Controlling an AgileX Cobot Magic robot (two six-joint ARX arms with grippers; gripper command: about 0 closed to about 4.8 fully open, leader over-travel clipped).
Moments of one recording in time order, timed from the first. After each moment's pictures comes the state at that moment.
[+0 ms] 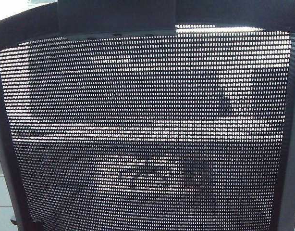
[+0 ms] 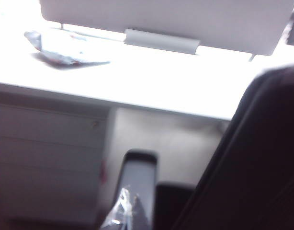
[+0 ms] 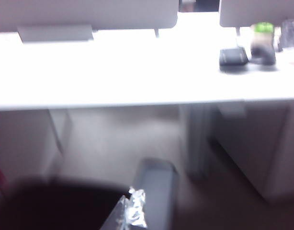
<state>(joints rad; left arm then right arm) 0.06 0.00 0.02 -0.01 0.10 -0.16 0.00 0.00 0.01 0.01 -0.04 0.08</state>
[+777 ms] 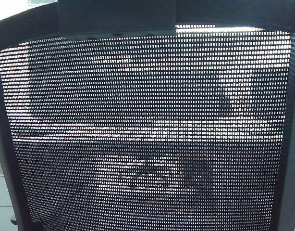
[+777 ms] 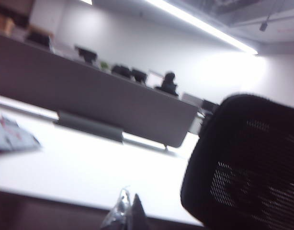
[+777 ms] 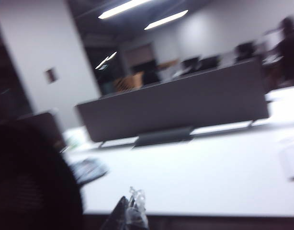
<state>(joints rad) 0.06 0.02 0.55 -0.23 0.23 -0.44 0.00 0.22 0.64 -0.12 -0.30 0.36</state>
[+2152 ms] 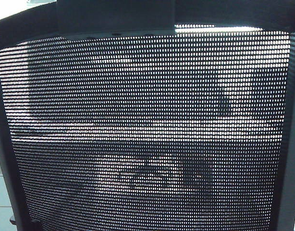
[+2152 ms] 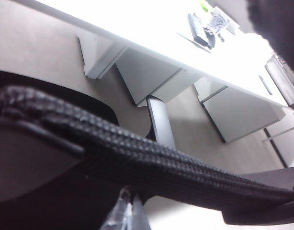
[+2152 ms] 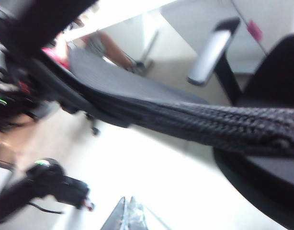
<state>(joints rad) 0.06 0.51 0.52 -0.38 0.72 -0.45 0.36 0.40 0.63 -0.62 -0.63 0.55</state>
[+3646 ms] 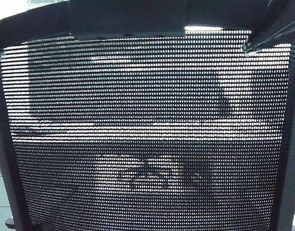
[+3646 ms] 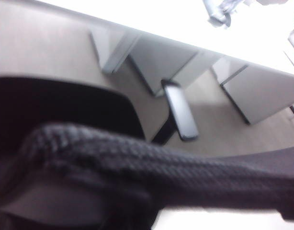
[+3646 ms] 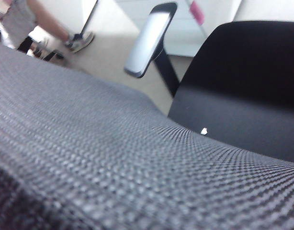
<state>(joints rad) 0.05 0.65 0.52 -0.33 0.71 -0.29 0.48 0.74 0.63 -0.44 -0.38 0.43</state>
